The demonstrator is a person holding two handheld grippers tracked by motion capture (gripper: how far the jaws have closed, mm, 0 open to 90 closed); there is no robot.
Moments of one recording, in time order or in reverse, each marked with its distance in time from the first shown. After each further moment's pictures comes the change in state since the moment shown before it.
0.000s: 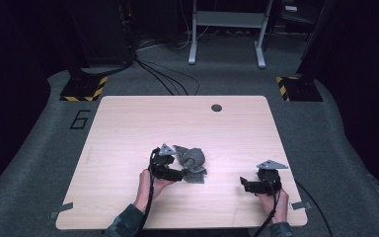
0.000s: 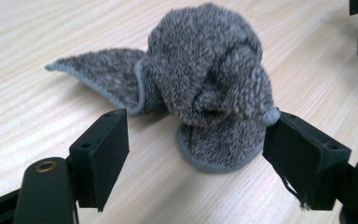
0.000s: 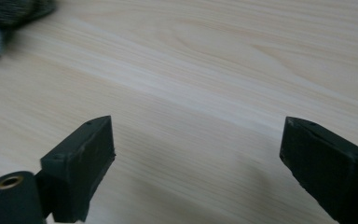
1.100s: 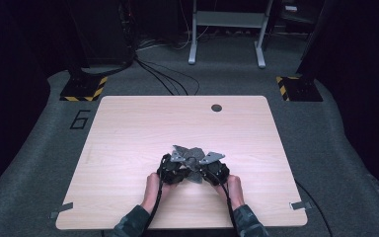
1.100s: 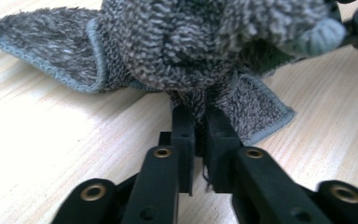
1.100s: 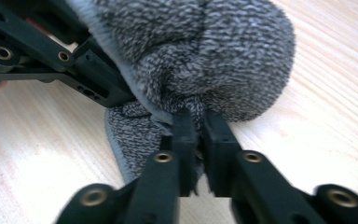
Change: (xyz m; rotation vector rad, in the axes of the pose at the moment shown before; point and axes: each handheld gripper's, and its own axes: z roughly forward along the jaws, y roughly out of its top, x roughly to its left) left arm -0.009 -0.012 0.036 0.081 -0.017 0.080; right arm 0.119 0.065 0.066 0.038 0.133 -0.346
